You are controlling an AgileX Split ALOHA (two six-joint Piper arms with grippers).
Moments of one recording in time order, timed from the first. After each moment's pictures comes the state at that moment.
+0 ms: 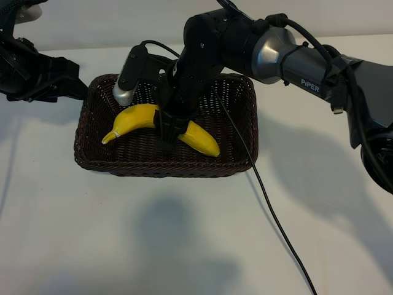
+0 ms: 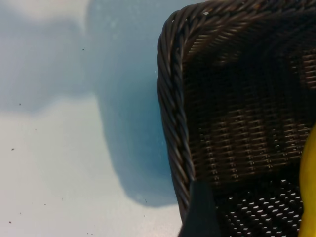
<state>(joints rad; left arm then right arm) 0.01 1.60 -1.18 -0.47 0.80 0.36 0.72 2.24 -1.86 0.29 0.86 -0.77</state>
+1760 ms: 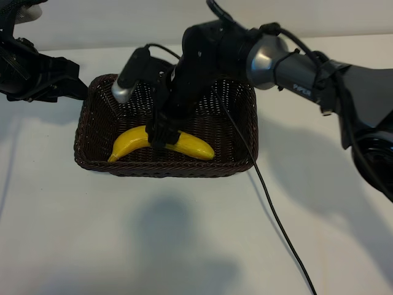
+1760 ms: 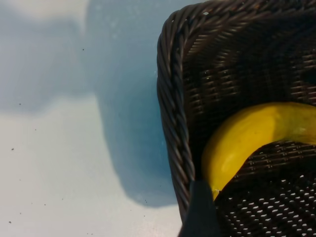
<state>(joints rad) 0.01 1.60 -1.18 -0.47 0.80 0.36 0.72 2.26 -1.86 0.29 0.80 -0.67</state>
